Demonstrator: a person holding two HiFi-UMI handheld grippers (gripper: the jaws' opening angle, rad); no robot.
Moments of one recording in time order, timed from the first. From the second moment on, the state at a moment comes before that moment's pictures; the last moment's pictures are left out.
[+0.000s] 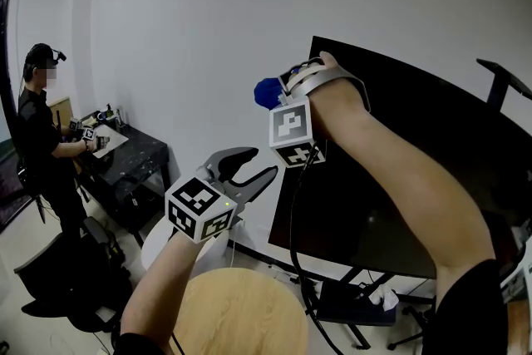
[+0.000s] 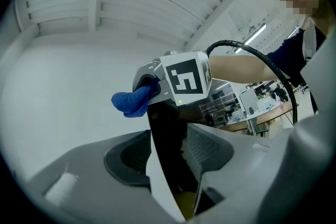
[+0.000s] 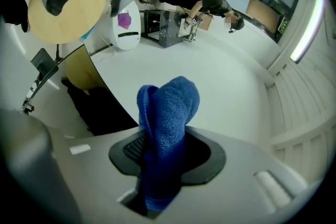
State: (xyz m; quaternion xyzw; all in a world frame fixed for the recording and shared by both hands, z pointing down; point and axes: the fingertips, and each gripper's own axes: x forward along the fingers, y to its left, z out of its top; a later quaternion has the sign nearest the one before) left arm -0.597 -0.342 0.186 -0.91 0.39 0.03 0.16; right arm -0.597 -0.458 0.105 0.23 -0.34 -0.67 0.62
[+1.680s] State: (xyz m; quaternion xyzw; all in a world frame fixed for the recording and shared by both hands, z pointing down) left arm -0.634 -0.366 0.335 -0.90 0.42 0.01 0.05; right arm -0.610 -0.437 0.250 0.37 -0.76 -0.42 0.33
